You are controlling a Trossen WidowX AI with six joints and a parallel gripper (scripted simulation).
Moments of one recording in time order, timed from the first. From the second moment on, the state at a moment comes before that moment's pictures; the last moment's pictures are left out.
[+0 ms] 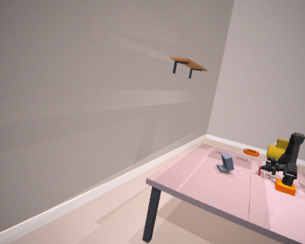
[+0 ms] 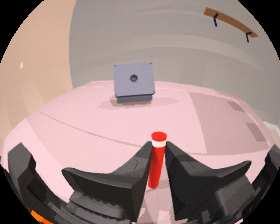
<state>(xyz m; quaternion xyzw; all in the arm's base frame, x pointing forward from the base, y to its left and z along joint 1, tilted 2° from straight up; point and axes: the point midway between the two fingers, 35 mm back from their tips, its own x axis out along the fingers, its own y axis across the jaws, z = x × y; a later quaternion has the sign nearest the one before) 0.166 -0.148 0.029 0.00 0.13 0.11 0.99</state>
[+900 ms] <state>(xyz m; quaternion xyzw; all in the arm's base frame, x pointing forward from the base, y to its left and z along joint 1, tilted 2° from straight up) 0.162 -0.144 0.026 0.01 0.12 0.11 0.99</state>
